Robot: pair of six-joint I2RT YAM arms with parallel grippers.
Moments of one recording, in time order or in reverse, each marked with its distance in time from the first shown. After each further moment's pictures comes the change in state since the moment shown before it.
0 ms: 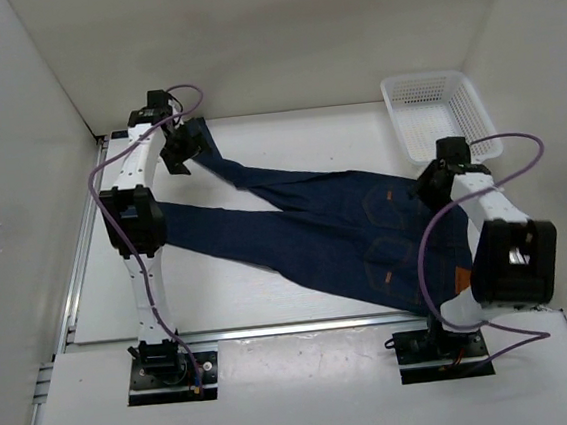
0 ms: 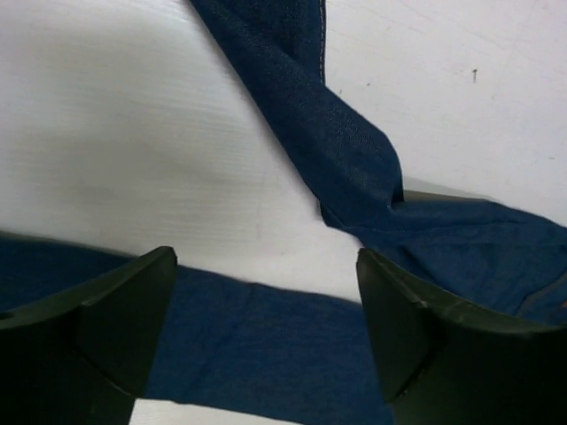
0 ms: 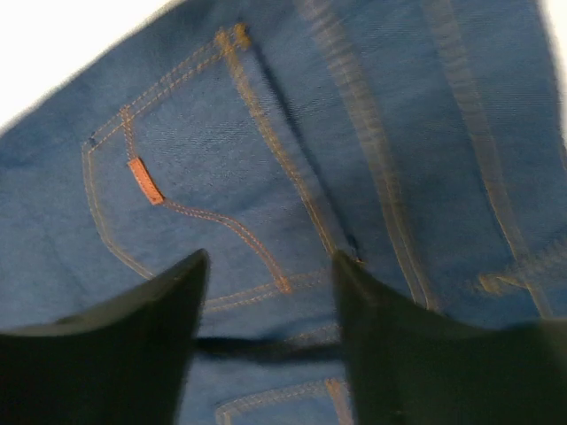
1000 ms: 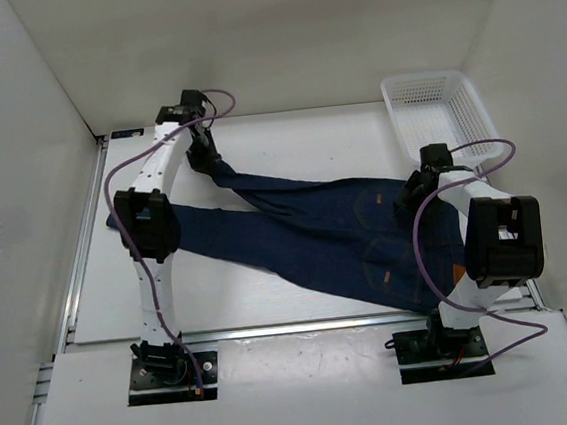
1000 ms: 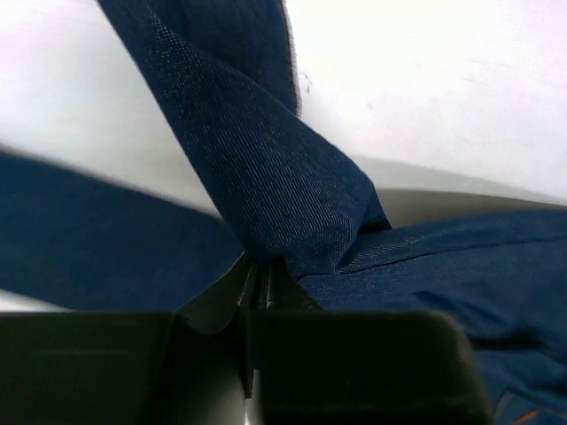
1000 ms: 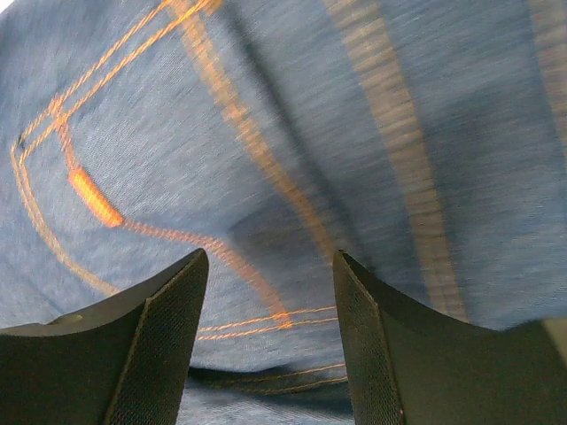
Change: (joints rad) left arm -0.160 -0.005 -0.026 -0.090 -0.215 0.004; right arm 0.051 0.194 -0.001 0.052 -0.107 -0.039
